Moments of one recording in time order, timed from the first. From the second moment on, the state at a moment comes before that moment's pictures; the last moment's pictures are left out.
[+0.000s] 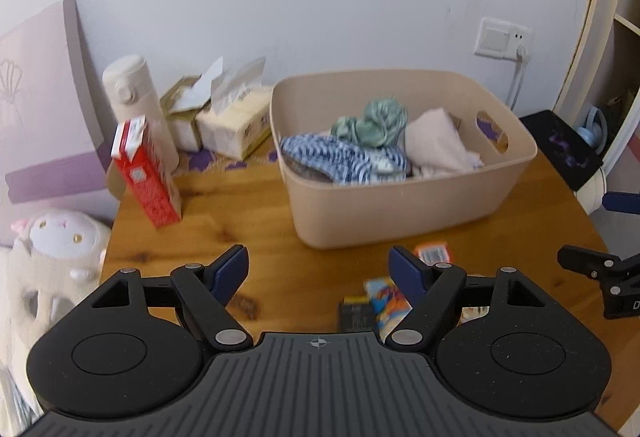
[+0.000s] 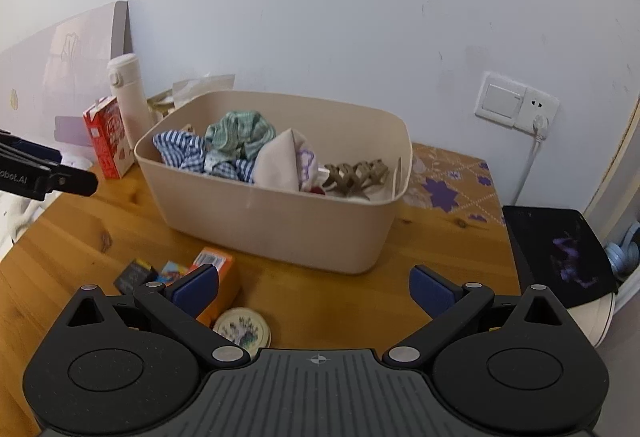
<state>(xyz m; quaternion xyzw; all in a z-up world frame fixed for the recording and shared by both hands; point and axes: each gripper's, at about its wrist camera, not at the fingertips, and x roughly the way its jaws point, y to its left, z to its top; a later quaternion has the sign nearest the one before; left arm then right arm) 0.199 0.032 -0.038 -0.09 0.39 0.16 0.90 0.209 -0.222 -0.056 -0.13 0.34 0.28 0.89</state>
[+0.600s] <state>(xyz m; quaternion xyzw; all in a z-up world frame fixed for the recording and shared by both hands) 0.179 0.018 -0.091 -0.10 0.46 0.14 0.87 0.178 -0.216 -0.106 -0.20 0.40 0.29 0.85</state>
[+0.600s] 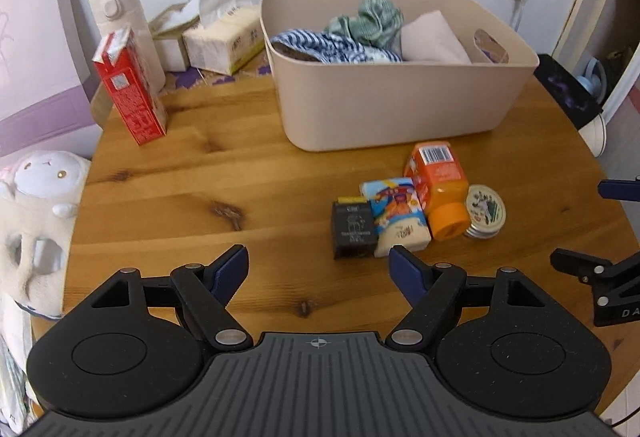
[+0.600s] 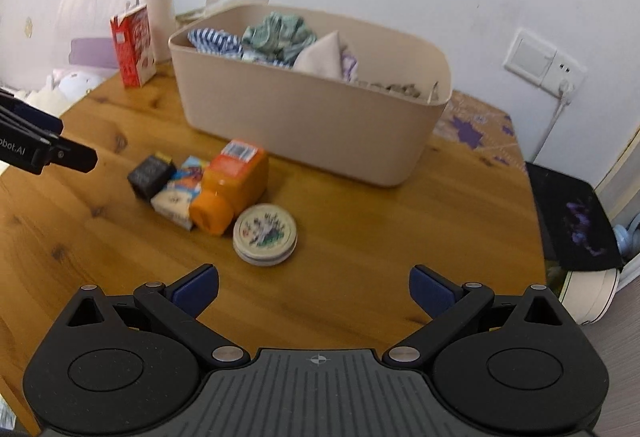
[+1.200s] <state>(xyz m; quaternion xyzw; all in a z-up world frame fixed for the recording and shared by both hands) 0.217 0.020 -0.133 -0.12 0.50 0.16 0.84 0.209 -0.196 -0.154 -0.21 0.44 0.32 0.81</state>
